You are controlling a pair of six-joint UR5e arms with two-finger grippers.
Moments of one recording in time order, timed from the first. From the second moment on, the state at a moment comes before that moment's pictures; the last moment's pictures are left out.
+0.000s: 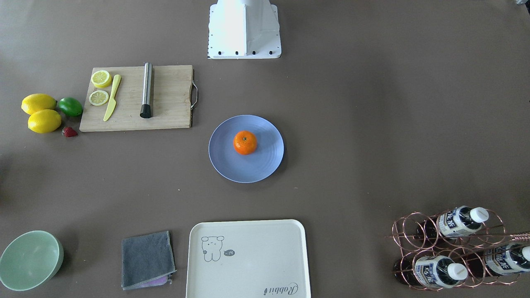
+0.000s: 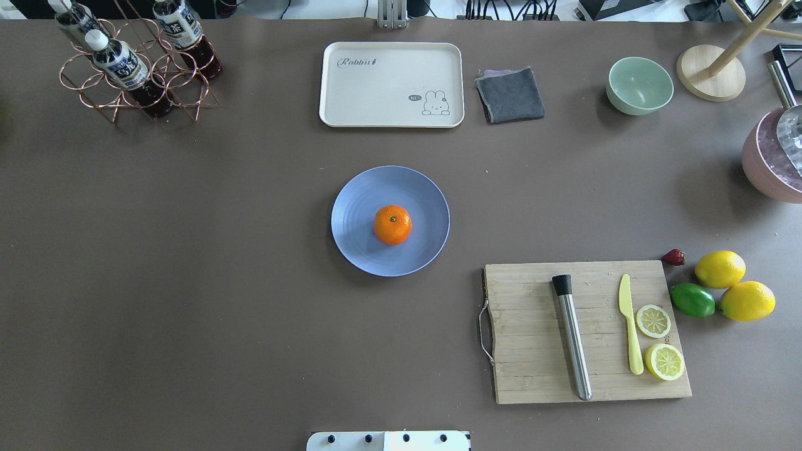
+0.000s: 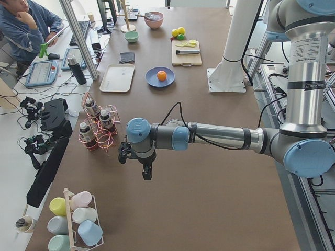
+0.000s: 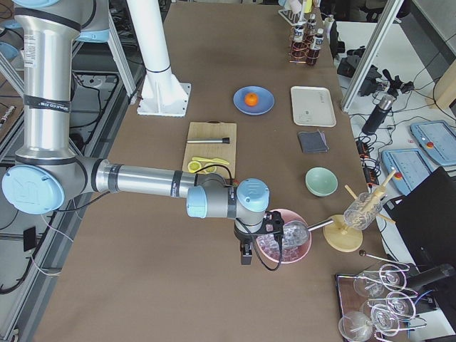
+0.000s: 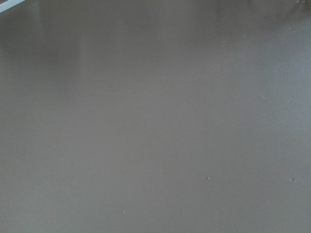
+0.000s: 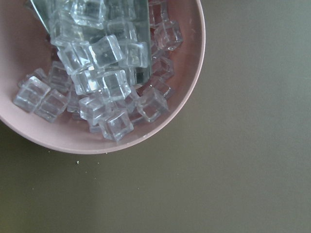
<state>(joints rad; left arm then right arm) -1.51 -1.53 -1.69 -1.52 -2.38 -0.07 1.52 -1.67 1.59 -1.47 2.25 -0.01</state>
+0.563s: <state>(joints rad) -1.51 -1.53 -1.70 -1.52 -2.38 -0.06 1.52 -1.67 1.60 -1.47 2.25 -0.01</state>
